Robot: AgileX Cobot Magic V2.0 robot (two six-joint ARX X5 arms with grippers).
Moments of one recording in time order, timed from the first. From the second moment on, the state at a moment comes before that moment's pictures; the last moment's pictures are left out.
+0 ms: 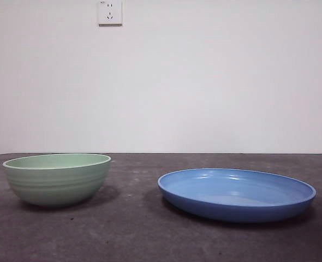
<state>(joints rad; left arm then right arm) -0.03 0.00 0.03 -0.18 -0.02 0.01 0.01 0.01 0.02 -0.16 0.03 -0.04</state>
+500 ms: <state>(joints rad) -0.03 0.00 0.03 -0.17 -0.02 -0.05 0.01 0.01 0.02 -0.14 -0.03 0.07</state>
